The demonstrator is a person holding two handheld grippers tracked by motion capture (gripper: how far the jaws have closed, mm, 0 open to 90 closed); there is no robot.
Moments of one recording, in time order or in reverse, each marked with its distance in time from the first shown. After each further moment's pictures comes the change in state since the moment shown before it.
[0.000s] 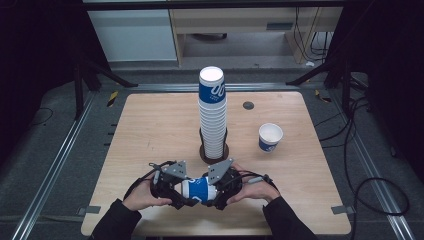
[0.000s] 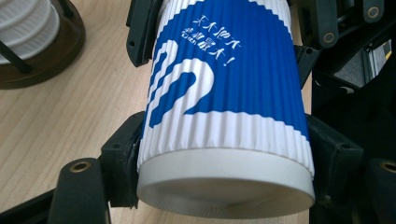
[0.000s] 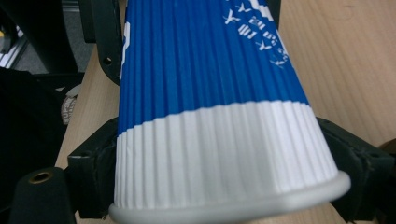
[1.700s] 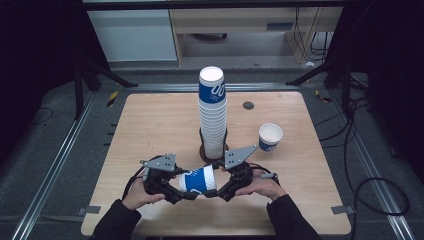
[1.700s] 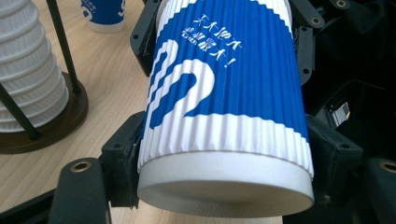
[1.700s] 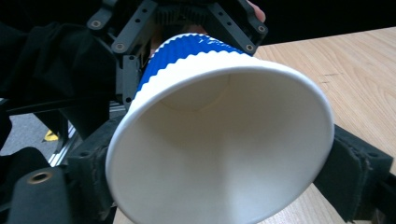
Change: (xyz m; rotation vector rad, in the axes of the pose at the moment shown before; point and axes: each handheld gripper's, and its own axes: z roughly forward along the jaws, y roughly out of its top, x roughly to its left) left arm 0.001 0.000 -0.020 -0.283 -0.087 -0.016; right arm -0.010 -0.002 -0.038 -0.361 0.097 0.172
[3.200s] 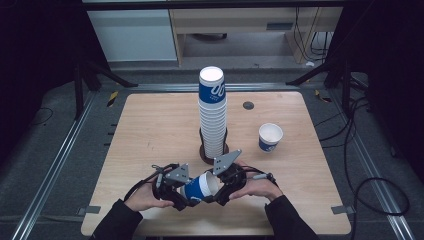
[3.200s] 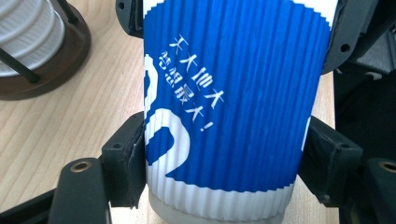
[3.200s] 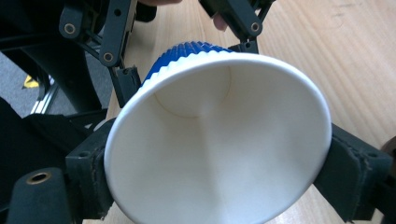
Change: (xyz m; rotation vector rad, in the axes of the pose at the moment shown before) left arm 0.000 -0.009 0.027 0.299 0.124 0.102; right arm -0.001 -0.006 0.022 0.252 -0.052 -0.017
